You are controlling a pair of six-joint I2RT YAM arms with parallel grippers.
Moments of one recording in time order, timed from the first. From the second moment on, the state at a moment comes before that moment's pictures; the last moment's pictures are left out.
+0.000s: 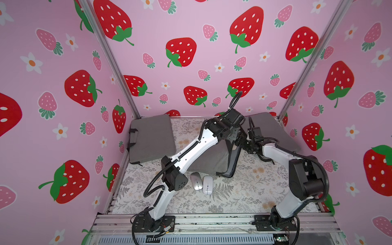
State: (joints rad) left arm -0.85 2.20 2.48 -1.13 -0.27 -0.41; right arm 0.34 1.60 1.01 -0.23 -0.07 0.66
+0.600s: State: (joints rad) left arm -0.67 2.09 1.95 -0.93 -0.09 -0.63; right arm 0.45 1.43 0.68 -0.15 -0.08 0.66
